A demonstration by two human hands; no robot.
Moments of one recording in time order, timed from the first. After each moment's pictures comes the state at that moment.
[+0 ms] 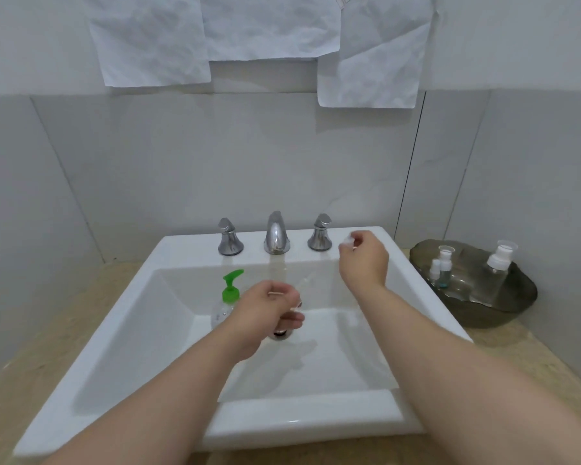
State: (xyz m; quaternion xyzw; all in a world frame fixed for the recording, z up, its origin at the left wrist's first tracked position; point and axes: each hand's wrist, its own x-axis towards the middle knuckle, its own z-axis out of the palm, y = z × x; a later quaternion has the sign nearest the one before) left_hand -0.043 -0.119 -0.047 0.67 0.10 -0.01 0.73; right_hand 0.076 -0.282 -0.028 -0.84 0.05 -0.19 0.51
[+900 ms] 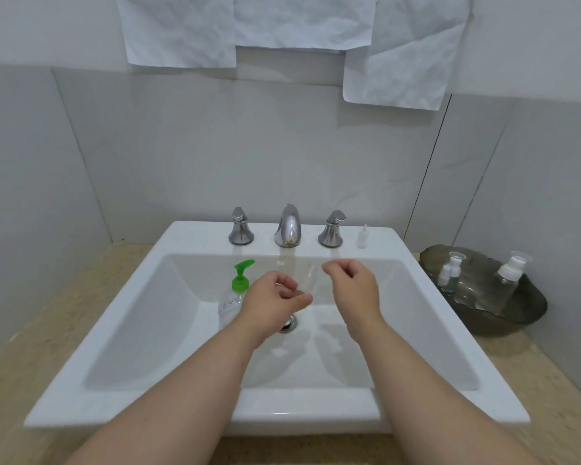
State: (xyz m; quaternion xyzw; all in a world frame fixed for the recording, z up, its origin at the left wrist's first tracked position) left_hand -0.034 -0.112 -0.064 0.77 0.13 0.07 0.62; right_hand 0.009 -0.258 -0.042 -0.75 0.00 -0.05 0.65
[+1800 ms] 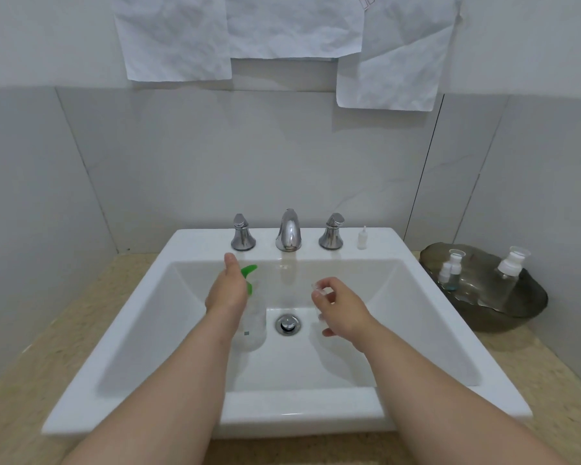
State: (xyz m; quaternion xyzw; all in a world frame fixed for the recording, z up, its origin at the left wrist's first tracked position) left_hand 0.001 -0.046 -0.074 0.73 0.35 0.12 0.57; right_hand 0.014 -0.262 -0.072 -0.84 -0.08 0.10 0.53
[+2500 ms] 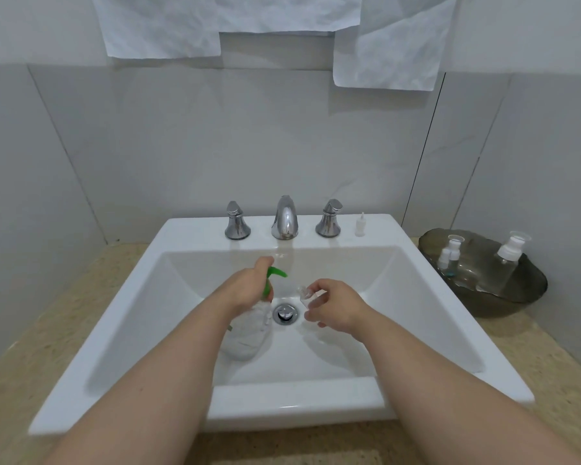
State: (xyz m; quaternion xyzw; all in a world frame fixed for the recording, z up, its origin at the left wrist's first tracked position) left_hand 0.004 -0.053 -0.073 0.87 0.13 -0.05 0.47; right_hand 0.023 -0.263 -0.084 -0.86 -0.10 0.17 0.47
